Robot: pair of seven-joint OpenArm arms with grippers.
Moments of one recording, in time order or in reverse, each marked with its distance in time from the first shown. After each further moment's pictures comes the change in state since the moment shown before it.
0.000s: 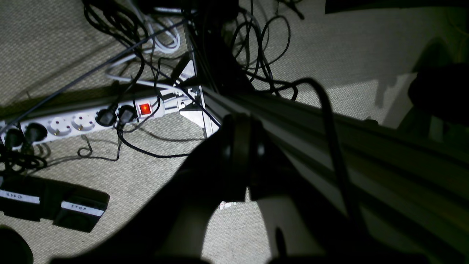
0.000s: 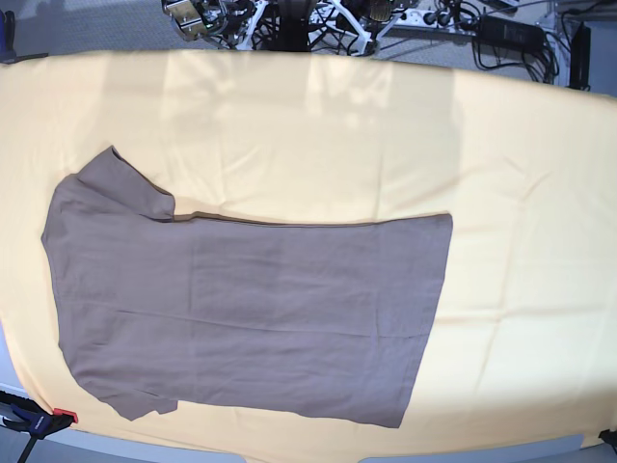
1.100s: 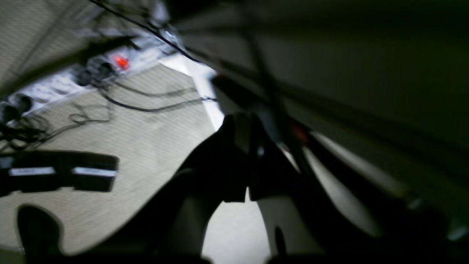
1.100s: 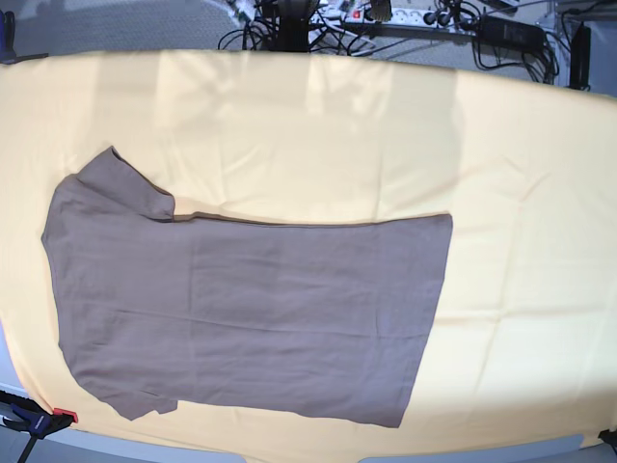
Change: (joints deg) left arm 20.1 -1.7 0.0 32.3 10.4 3.5 20.4; right arm -17.8 1.3 0.2 21.2 -0.2 3.3 -13.3
